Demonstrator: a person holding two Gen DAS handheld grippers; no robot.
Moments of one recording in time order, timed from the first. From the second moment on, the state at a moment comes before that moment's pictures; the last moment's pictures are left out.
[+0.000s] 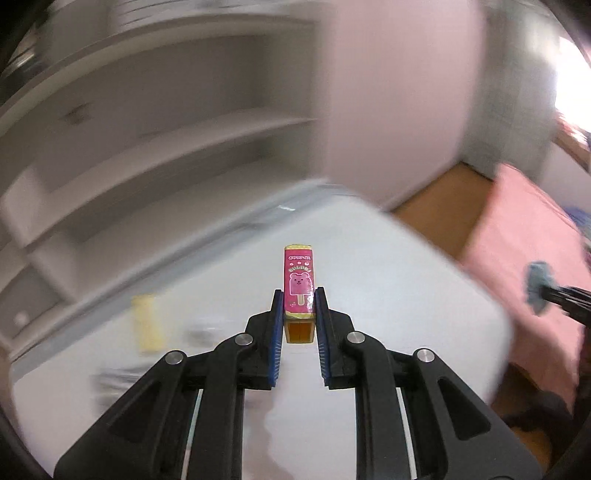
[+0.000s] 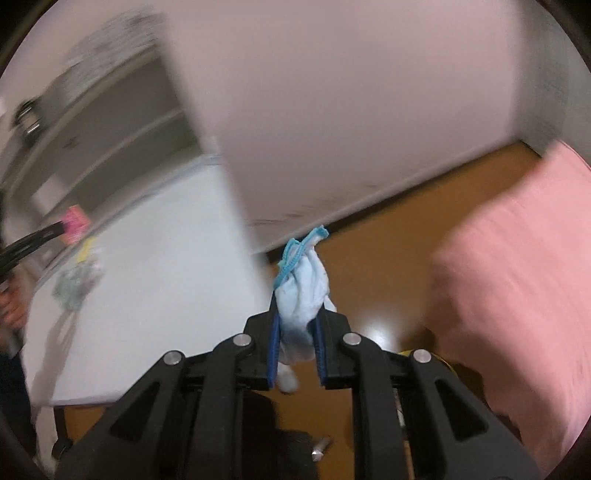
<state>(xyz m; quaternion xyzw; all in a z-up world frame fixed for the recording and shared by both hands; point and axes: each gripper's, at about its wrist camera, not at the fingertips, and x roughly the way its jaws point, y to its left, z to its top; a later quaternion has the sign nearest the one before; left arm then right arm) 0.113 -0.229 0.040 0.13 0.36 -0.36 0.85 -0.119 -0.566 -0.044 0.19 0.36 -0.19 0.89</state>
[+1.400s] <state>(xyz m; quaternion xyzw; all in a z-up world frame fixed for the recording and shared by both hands) -0.139 -0.582 -0.291 0.23 0.48 -0.55 0.64 -0.233 -0.732 -0.251 0.35 0.50 -0.31 0.73</state>
